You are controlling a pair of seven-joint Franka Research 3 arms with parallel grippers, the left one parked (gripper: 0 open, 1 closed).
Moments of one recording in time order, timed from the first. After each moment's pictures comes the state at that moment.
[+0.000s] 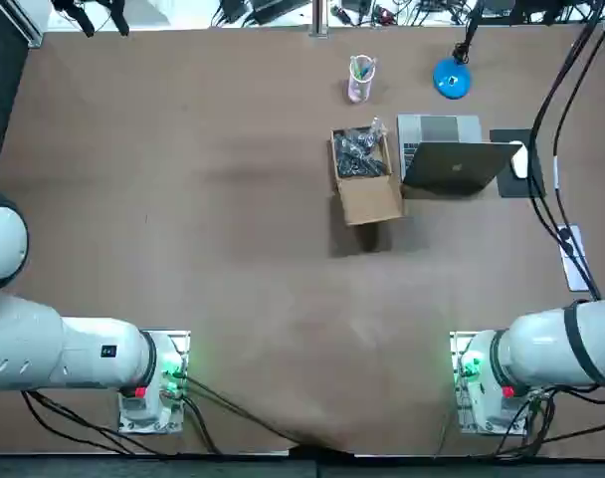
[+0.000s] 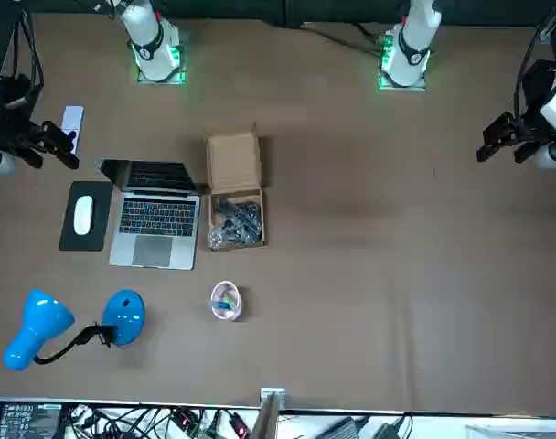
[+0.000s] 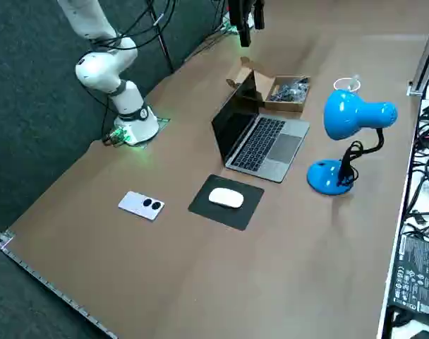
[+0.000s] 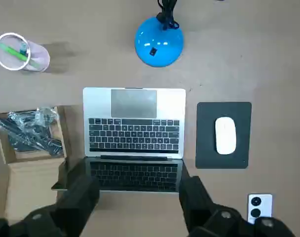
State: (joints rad) arm -0.04 0.03 0.06 -1.59 0.01 1.63 0.04
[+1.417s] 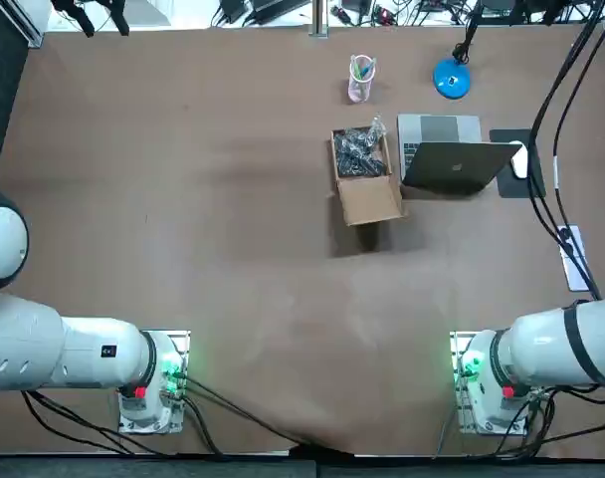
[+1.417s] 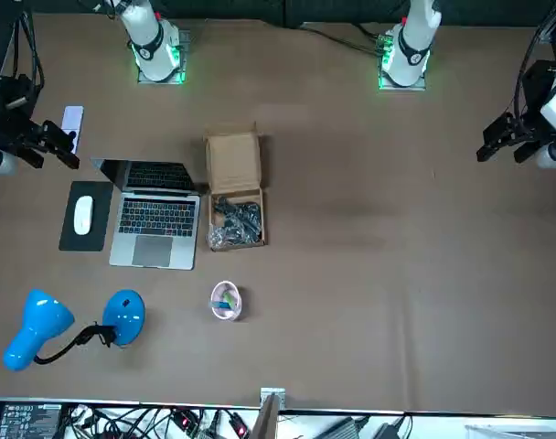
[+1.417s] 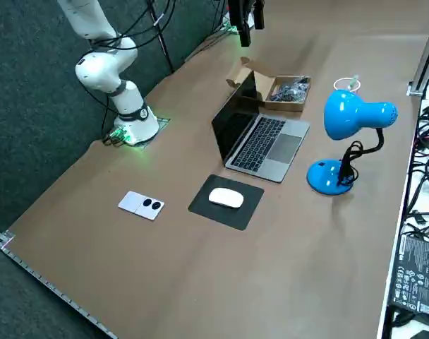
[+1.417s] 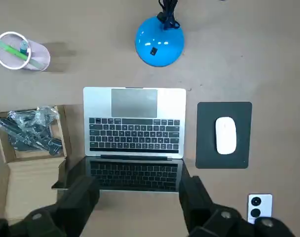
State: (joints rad) arm -0.04 0.03 0.06 -1.59 0.01 1.63 0.04
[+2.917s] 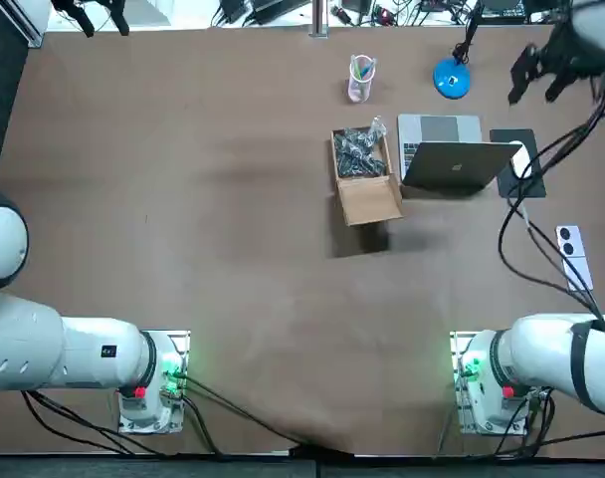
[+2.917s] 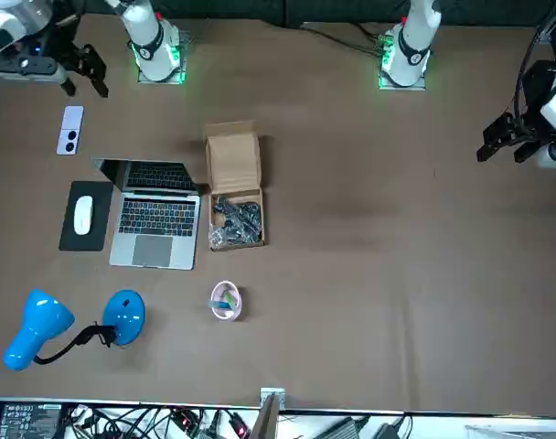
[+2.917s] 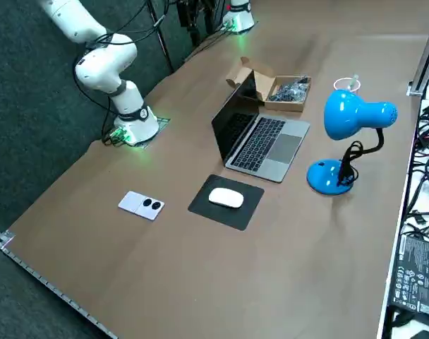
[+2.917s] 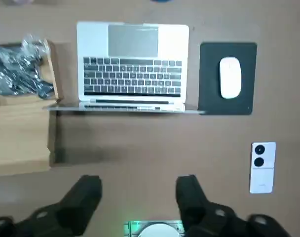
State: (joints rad) arm -0.02 -0.49 0.12 -2.18 0.01 1.68 0.10
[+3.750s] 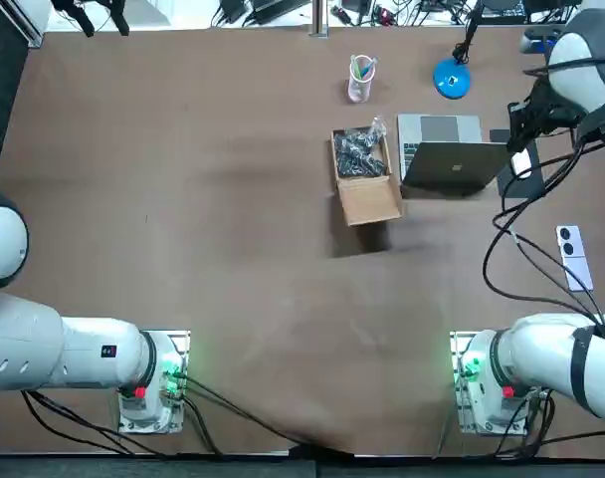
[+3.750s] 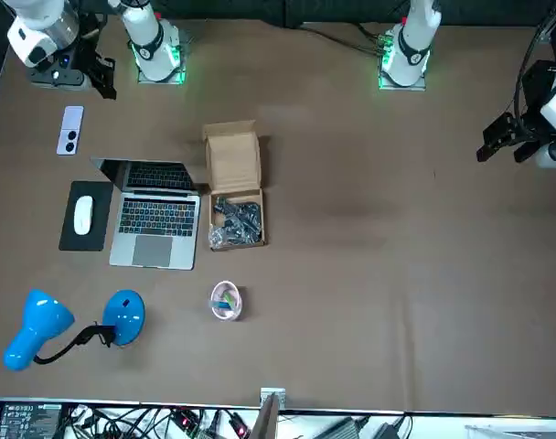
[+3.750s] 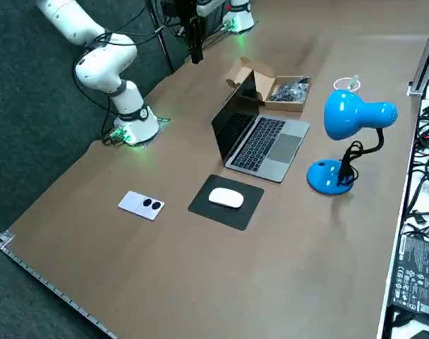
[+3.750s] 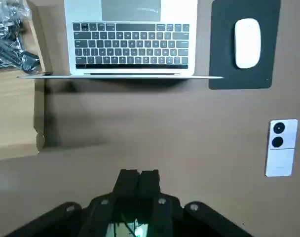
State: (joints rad) arm -0.01 -0.54 0.12 -2.34 0.04 1.72 0.12
